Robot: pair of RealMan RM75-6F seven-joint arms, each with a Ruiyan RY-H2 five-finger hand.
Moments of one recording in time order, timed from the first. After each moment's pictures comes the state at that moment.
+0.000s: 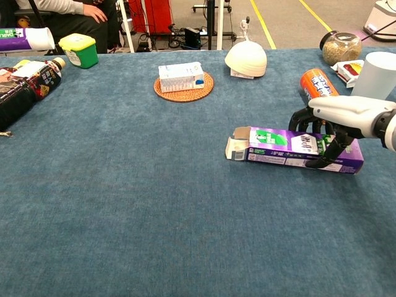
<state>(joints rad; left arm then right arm) -0.57 -1.16 -0.22 -1.59 1.07 1.12 0.24 0.71 -1.49 0.06 -1.57 -0.95 0.99 -0.41</state>
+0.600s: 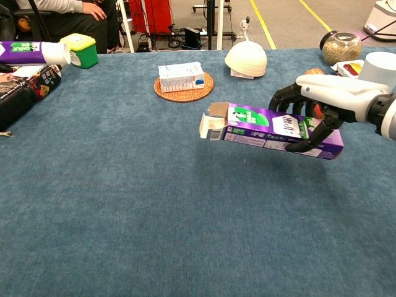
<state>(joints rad) -0.59 -1.14 -0.19 -1.68 1.13 1.09 0.27 0.68 -1.49 0.10 -1.57 -1.20 1.03 -0.22</state>
